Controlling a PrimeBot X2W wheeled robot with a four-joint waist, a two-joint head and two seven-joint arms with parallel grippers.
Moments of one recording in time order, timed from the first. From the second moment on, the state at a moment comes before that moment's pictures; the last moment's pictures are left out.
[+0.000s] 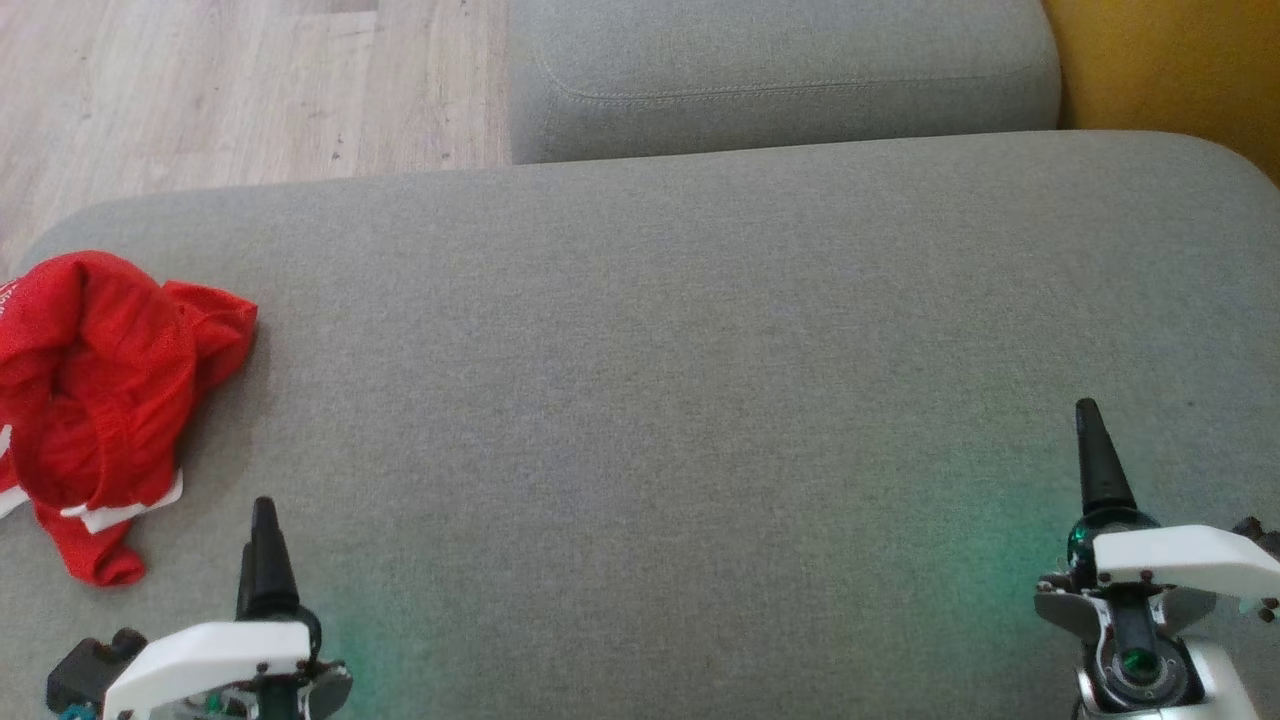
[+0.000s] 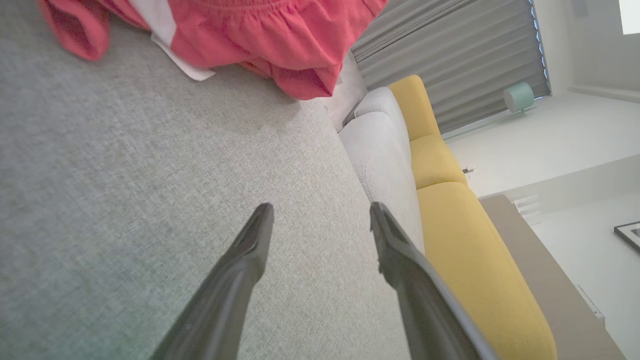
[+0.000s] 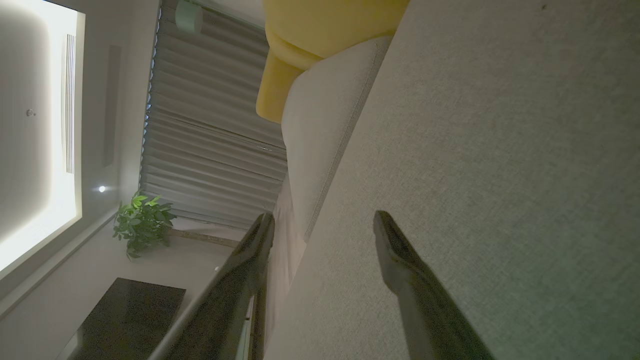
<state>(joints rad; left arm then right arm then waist) -0.04 0.04 0.05 0.35 -1.19 -0.12 0.01 -0.09 -0.07 -0.04 0.37 1.27 0.13 0.01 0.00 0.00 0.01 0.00</state>
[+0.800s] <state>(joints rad) -0.04 0.04 0.03 0.33 -0.87 -0.10 -0.06 -0.09 -0.10 0.02 0.35 0.99 0.13 -0.06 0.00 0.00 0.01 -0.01</state>
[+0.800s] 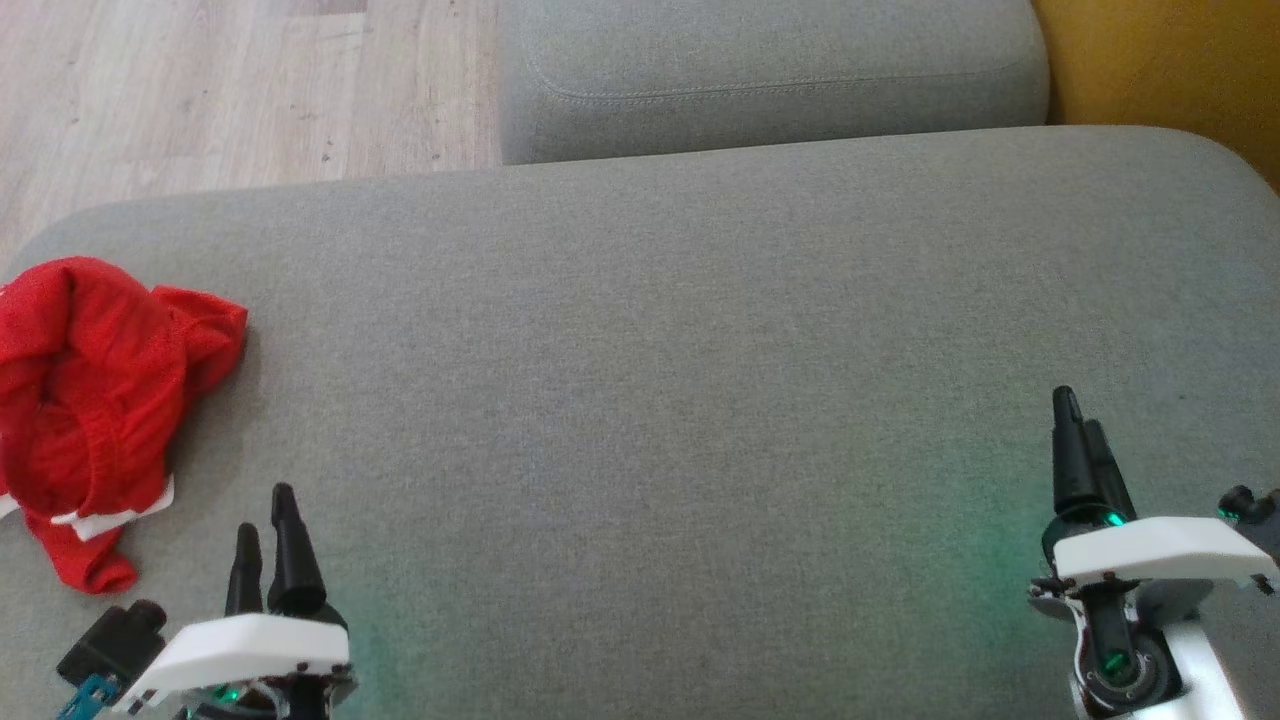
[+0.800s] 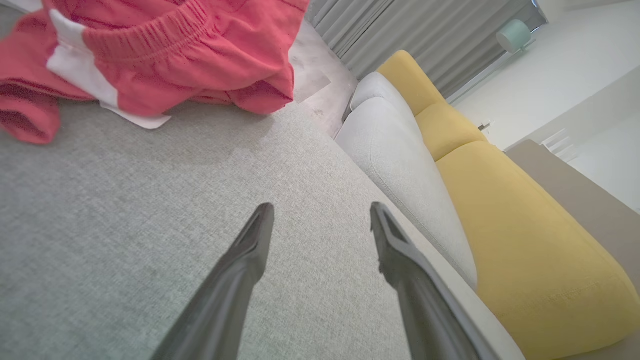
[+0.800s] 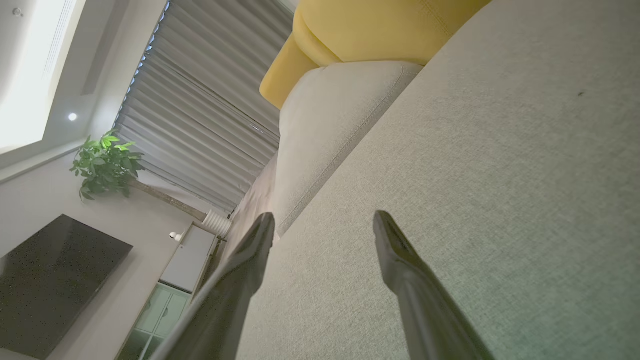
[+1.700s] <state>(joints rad) -0.04 0.04 0.02 0.33 -0.55 -0.07 -0.13 -0.10 -0.12 0.04 0.33 0.72 0.13 -0.13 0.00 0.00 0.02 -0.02</state>
